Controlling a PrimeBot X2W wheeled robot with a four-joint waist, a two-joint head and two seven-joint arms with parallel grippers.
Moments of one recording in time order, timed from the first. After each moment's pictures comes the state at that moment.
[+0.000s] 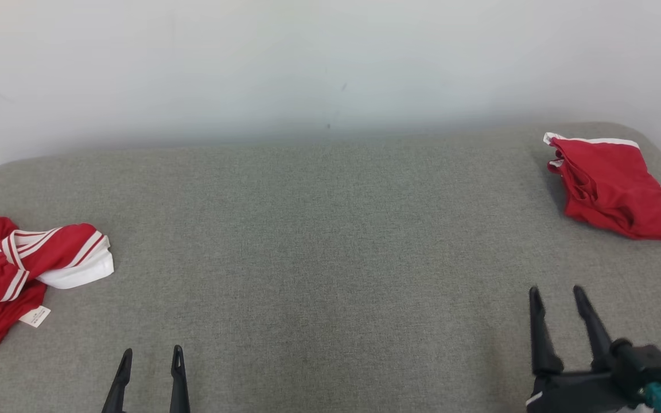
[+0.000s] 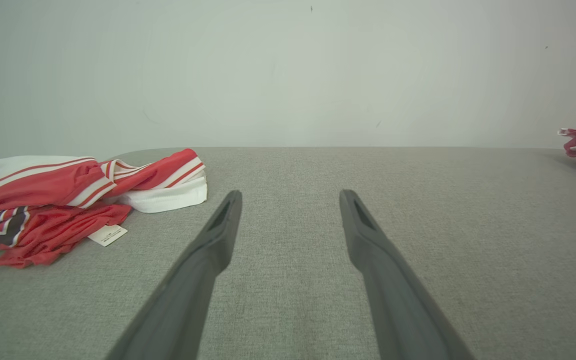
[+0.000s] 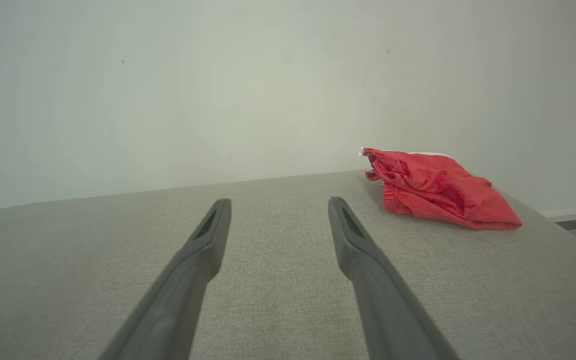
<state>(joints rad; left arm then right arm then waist) 0.10 0.05 -0.02 0.09 -0.10 -0.02 -0.26 -0.06 -0.14 -0.07 0.21 0.18 0.13 -0.26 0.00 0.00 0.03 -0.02</state>
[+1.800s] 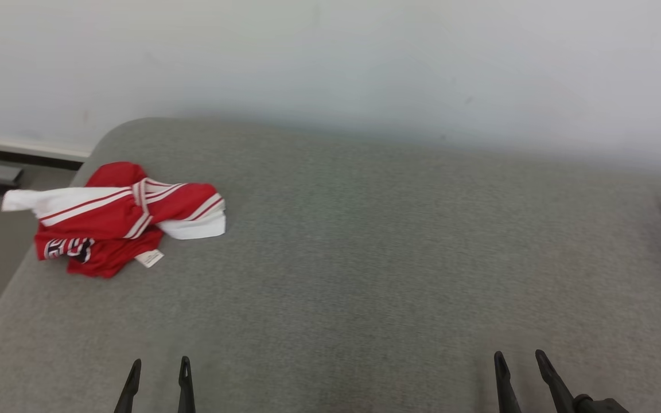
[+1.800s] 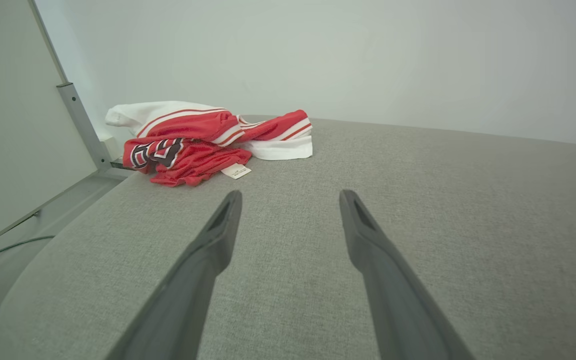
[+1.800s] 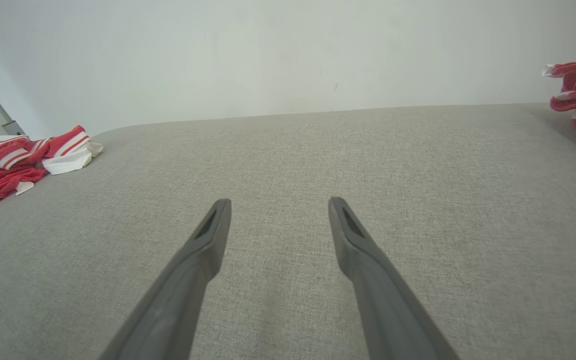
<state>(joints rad) 0.08 0.05 -0.04 0.17 -0.10 -0.01 -0.26 0.10 -0.05 -0.01 0.23 0.16 0.13 -0.26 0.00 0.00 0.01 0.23</state>
